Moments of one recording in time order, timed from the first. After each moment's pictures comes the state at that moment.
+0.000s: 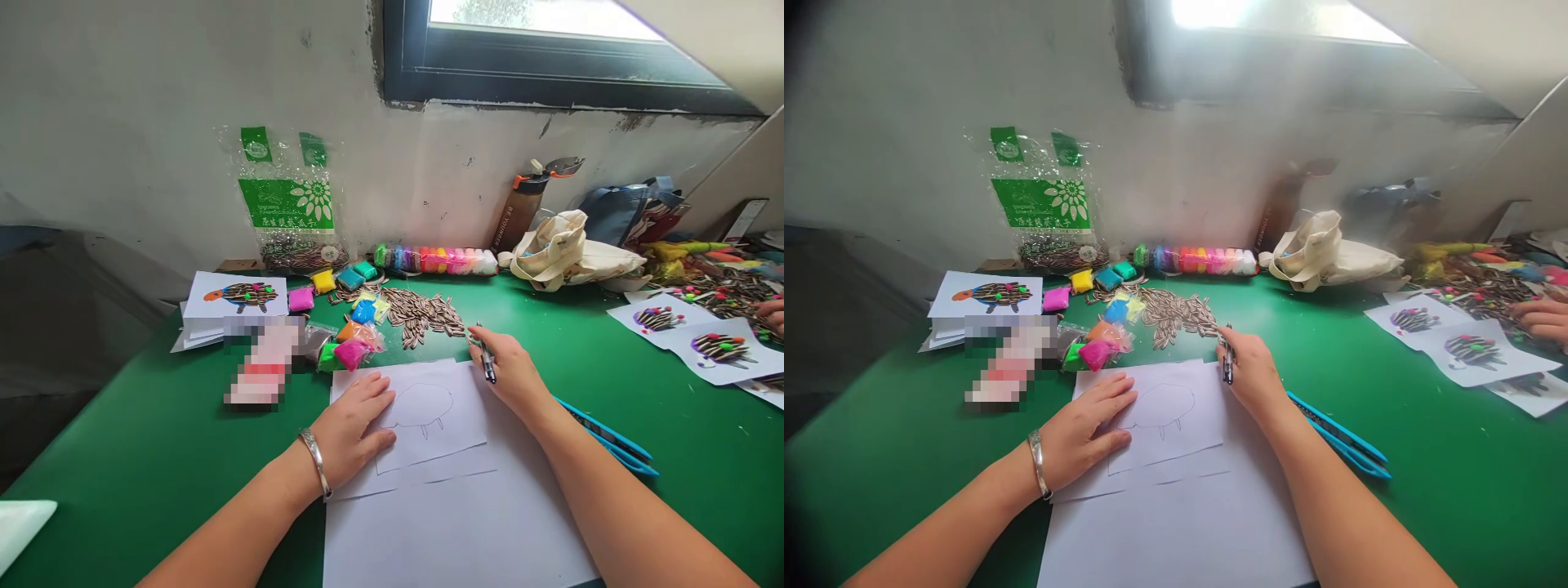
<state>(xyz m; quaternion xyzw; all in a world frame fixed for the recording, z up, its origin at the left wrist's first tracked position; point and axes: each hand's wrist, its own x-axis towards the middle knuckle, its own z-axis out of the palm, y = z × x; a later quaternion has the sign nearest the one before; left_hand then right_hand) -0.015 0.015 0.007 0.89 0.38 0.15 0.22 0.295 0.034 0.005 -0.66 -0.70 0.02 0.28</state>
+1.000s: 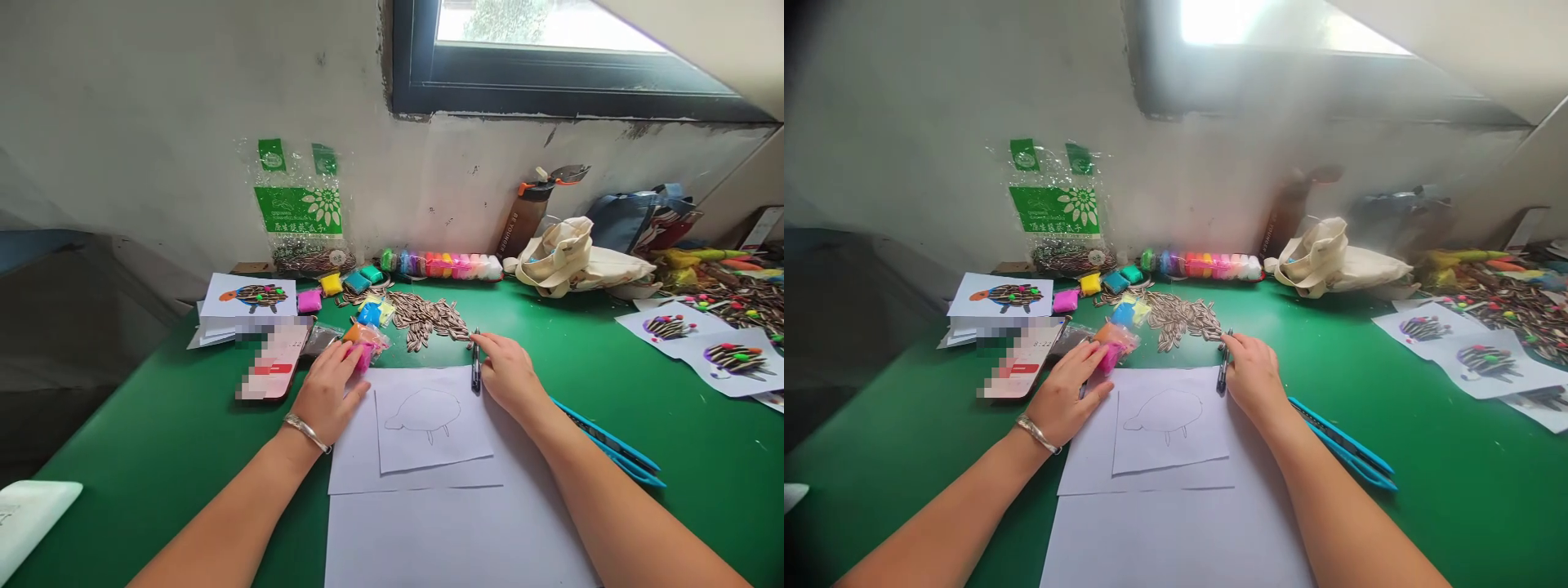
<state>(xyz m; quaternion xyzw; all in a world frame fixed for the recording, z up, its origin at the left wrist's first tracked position) -0.032 0.042 0.016 0.84 0.47 0.27 0.01 0.295 0.038 -0.011 -0.68 -0.69 -0.02 0.23</state>
